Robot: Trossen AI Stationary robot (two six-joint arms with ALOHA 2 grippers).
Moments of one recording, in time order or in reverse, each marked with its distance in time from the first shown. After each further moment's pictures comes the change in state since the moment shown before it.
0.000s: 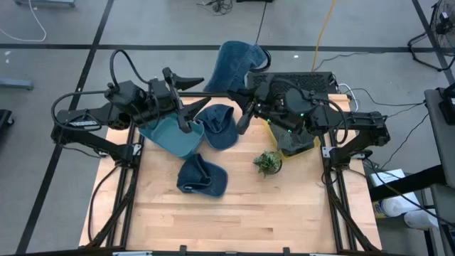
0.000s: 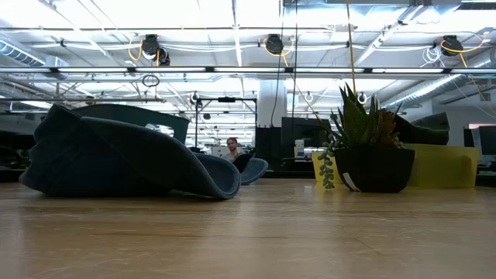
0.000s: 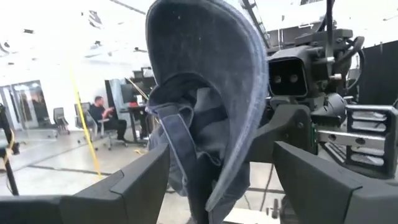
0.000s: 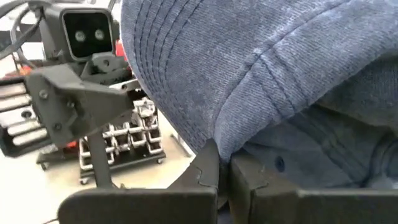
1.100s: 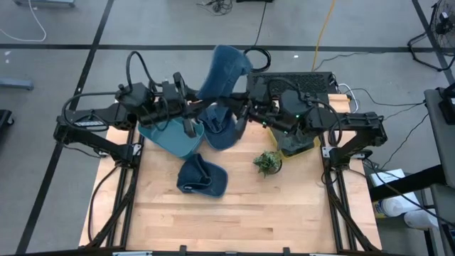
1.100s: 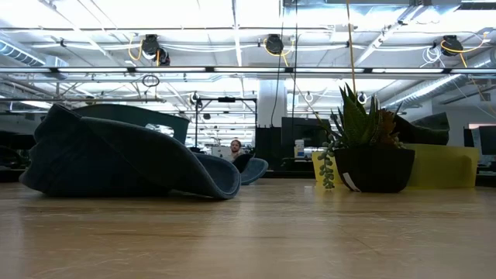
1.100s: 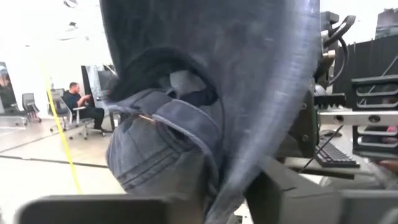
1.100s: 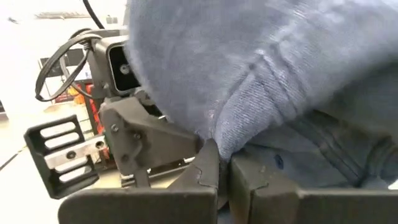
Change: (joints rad) left arm 0.006 0.042 0.000 -0.015 0.081 -0.083; right arm -0.009 0.037 0.002 0.070 -0.118 0.090
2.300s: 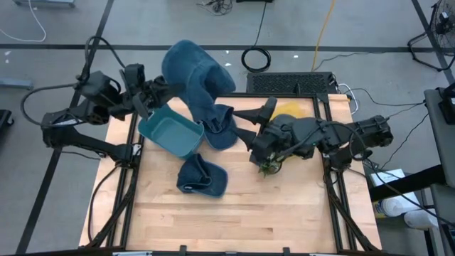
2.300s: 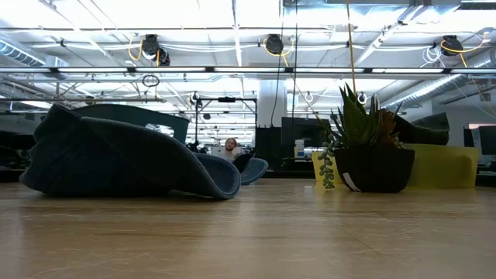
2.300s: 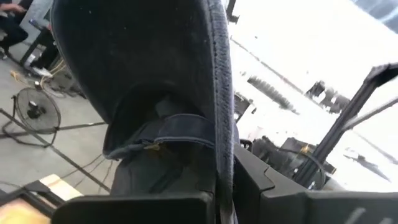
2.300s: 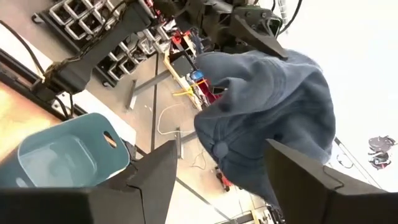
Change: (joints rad) left arm 0.057 -0.187 0.001 -0.050 0.141 -0.731; right arm 0.225 -0.050 -0.001 -0.172 0.215 -1.090
